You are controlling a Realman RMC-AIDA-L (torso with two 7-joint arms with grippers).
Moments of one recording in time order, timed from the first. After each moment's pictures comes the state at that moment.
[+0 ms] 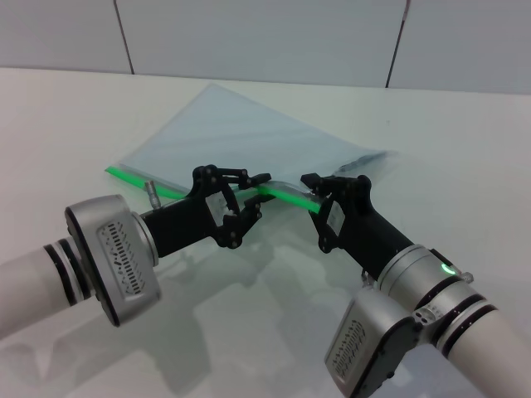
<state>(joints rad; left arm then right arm) -0.65 -2.04 1.02 -0.04 1.19 1.28 0.27 0.54 2.05 -2.88 -0.72 1.30 -0.81 -1.47</state>
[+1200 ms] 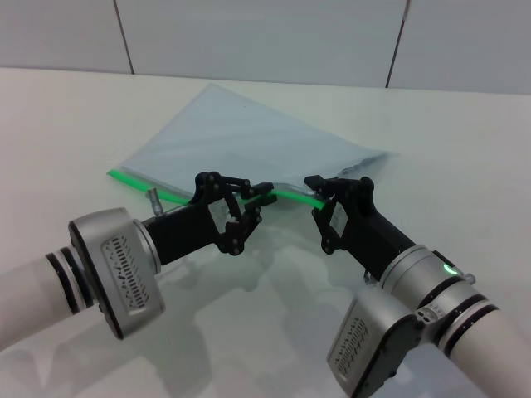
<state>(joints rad) -0.65 -2.05 1.01 -0.07 1.18 1.29 0.34 0.54 2.05 -2.88 -0.71 1.31 -0.80 -1.46</state>
